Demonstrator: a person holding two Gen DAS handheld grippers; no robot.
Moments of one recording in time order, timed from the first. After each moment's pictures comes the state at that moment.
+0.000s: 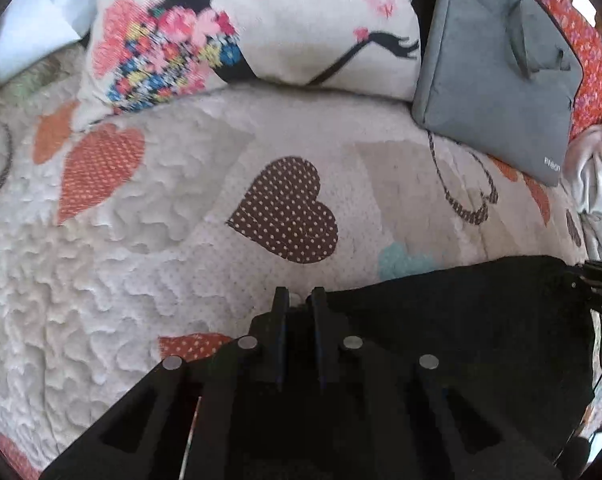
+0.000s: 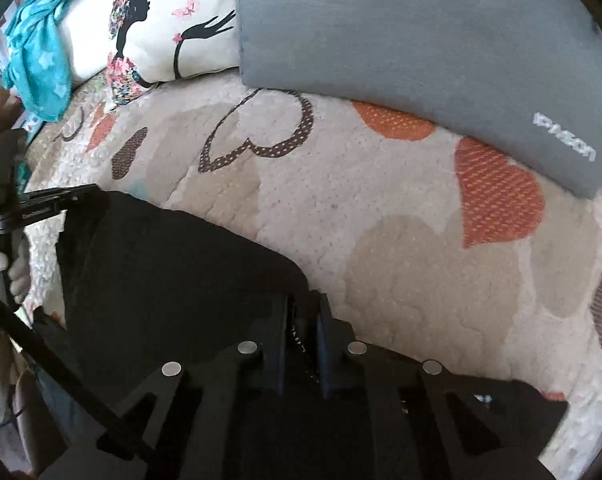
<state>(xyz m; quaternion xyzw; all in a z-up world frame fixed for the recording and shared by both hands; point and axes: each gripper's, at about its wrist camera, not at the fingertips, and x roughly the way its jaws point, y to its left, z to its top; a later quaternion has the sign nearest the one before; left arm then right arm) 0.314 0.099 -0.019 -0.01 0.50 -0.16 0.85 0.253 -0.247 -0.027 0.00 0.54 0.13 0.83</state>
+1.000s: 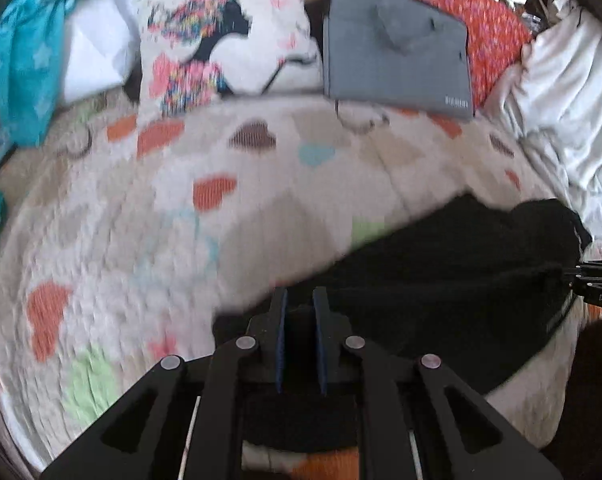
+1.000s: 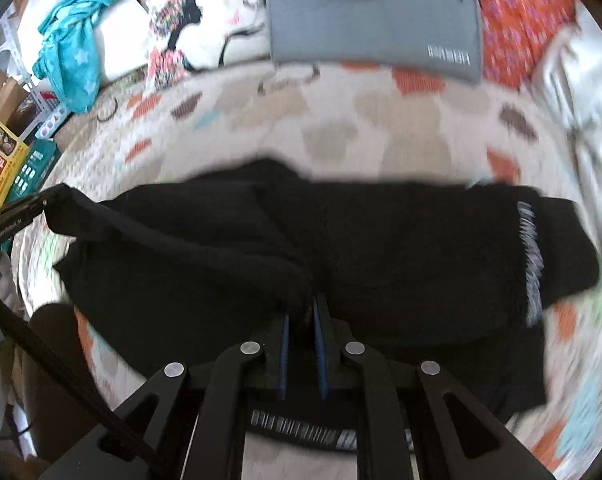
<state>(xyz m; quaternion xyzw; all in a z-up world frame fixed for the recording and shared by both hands) 0.067 0.128 0.010 0.06 0.43 -0.18 0.88 -0.007 -0.223 -0.016 0.06 0.52 0.07 0.85</state>
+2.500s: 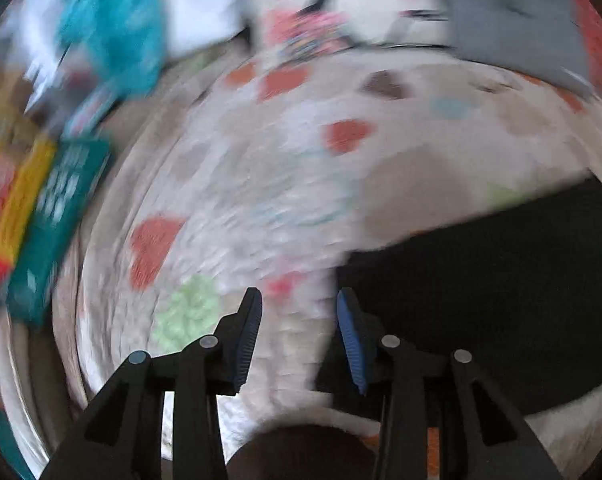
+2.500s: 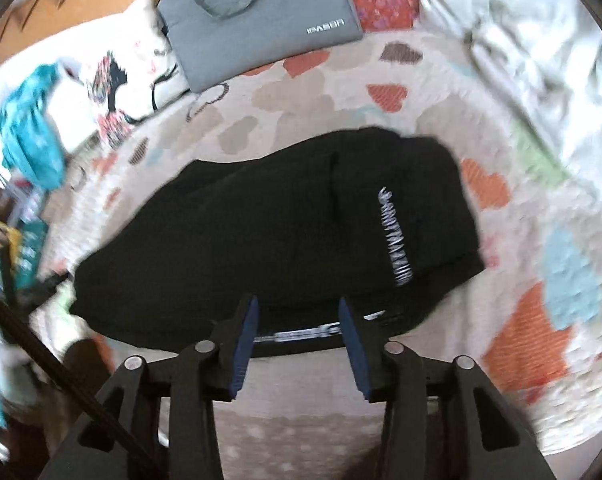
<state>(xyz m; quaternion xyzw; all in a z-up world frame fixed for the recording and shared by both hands) 0.083 0.155 0.000 0.08 0.49 0.07 0.86 -0.071 -0.303 0.006 0.23 0.49 0.00 0.84</state>
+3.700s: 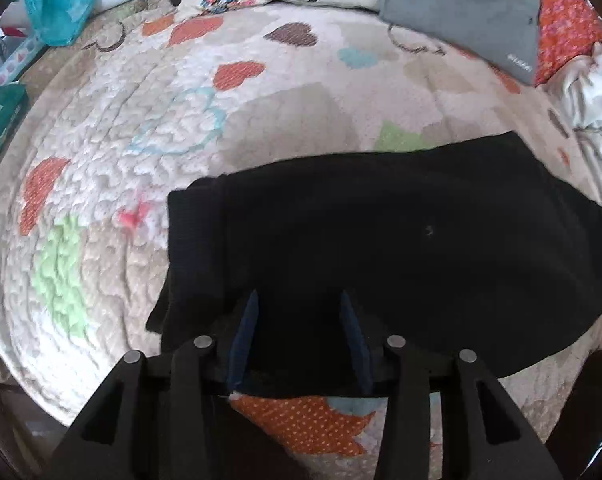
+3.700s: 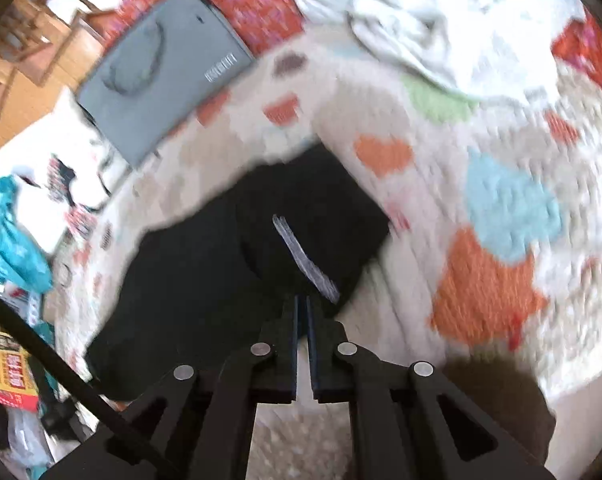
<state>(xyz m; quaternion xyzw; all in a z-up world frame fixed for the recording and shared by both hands) 0.056 0.100 -0.034 0.02 0.55 -0.06 0.83 -0.103 -0.356 0.019 0.33 0.42 -0.10 0.84</state>
